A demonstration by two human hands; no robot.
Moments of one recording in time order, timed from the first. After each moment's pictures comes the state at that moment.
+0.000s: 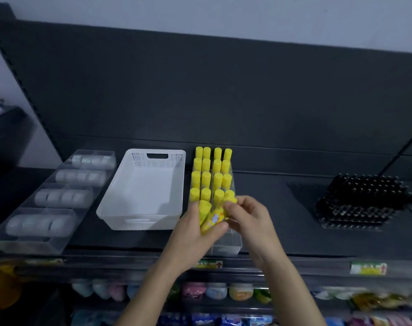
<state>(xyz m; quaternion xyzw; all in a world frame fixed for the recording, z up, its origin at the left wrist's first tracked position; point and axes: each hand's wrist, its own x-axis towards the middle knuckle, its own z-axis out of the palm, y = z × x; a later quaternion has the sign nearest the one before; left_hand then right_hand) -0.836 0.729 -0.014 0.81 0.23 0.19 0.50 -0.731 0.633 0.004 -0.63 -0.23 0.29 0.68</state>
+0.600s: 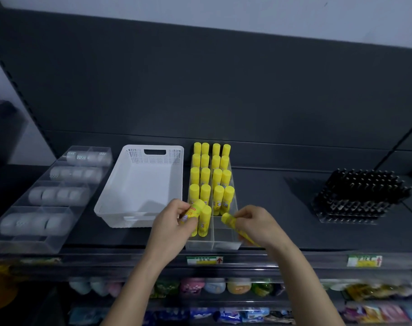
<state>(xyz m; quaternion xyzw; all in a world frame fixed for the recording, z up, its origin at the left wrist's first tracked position) -0.851 0.758 -0.030 0.75 0.31 0.22 0.54 -0.706 0.623 -0.009 -0.83 -0.21 0.32 0.41</state>
